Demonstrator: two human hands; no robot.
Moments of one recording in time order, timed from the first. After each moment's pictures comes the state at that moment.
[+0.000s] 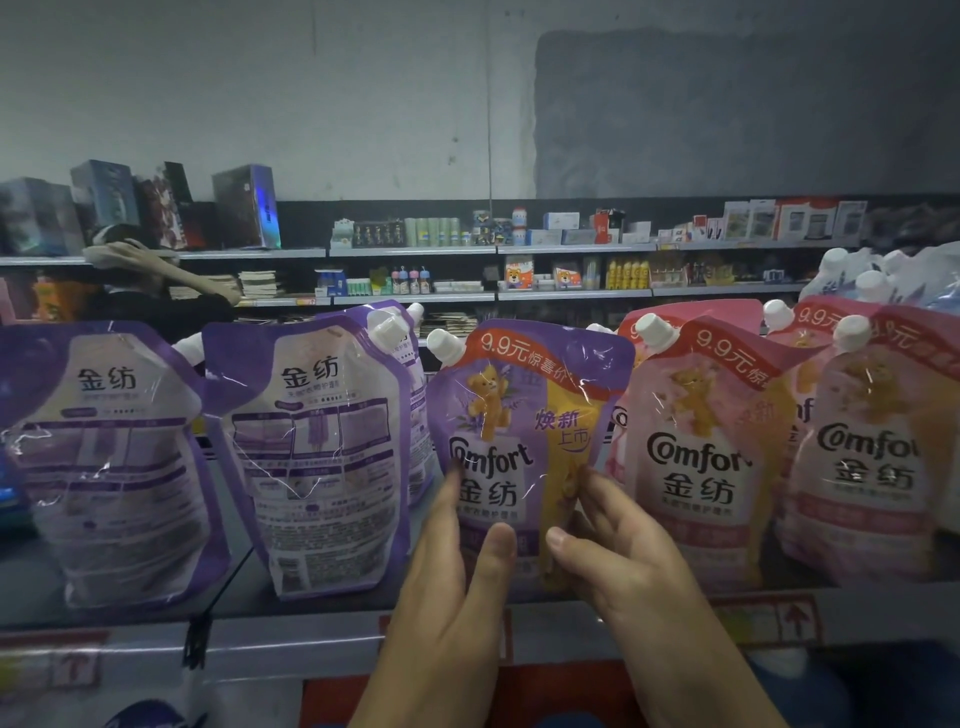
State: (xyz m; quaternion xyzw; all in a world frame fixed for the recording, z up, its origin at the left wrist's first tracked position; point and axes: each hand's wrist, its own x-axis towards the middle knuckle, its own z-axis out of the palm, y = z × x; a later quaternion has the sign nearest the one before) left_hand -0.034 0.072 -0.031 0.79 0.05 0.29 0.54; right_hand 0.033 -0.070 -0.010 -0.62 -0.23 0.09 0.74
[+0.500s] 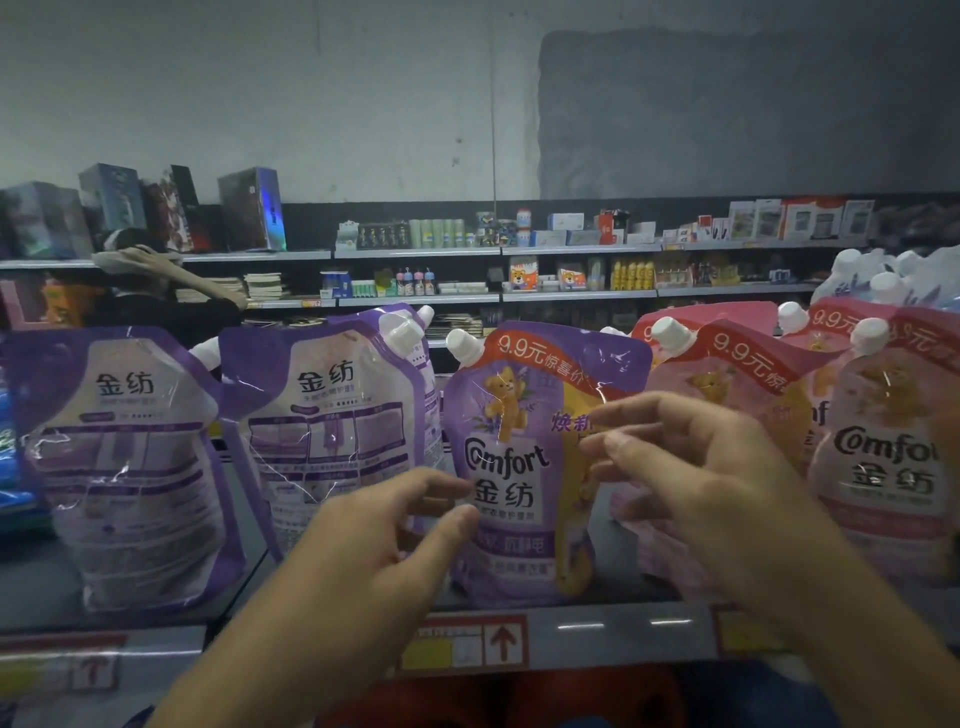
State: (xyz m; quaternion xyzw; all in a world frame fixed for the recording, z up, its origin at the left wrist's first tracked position) left_hand -0.074 0.125 0.040 0.90 0.03 0.22 0.37; right_hand 0.034 -0.102 0.067 -0.75 -0.28 -0.07 0.60
